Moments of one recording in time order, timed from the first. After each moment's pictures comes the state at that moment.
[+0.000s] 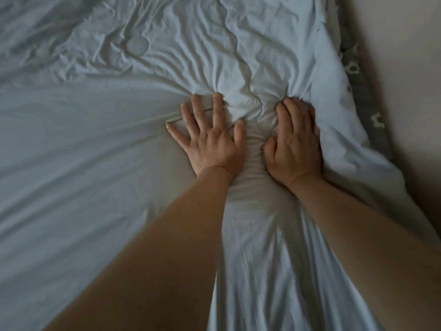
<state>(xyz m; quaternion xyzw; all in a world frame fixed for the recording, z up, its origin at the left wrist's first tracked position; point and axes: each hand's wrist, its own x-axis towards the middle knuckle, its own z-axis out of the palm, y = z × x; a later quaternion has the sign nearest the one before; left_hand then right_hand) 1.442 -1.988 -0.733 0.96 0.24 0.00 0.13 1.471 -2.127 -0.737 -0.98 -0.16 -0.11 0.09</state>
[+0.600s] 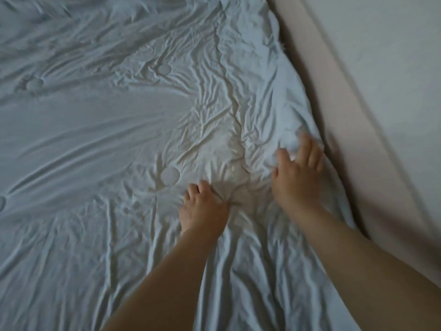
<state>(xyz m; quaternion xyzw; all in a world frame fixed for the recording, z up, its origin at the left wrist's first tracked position) 1.236 -2.046 -0.667 0.92 0.30 -0.11 0.24 1.332 -2.208 -0.660 -0.99 -0.09 -0.10 0.01</state>
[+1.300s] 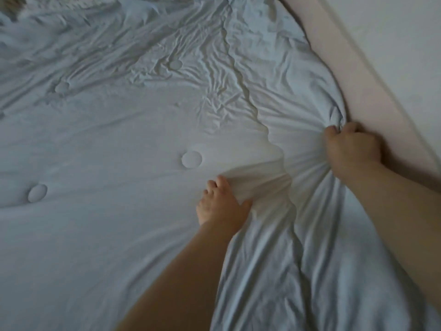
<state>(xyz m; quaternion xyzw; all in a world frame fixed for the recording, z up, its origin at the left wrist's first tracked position) 1.203 -2.062 -0.652 0.93 0.26 -0.17 0.21 1.345 -2.264 -0.621 -0.98 -0.11 0.01 -0.15</state>
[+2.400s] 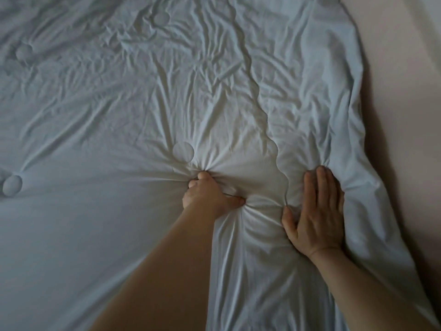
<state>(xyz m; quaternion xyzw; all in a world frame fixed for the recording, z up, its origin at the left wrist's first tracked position) 1.232 -2.030 -0.678 0.86 0.33 -0.33 0.21 1.229 -2.247 -0.721 -0.99 -0.13 -0.01 0.09</state>
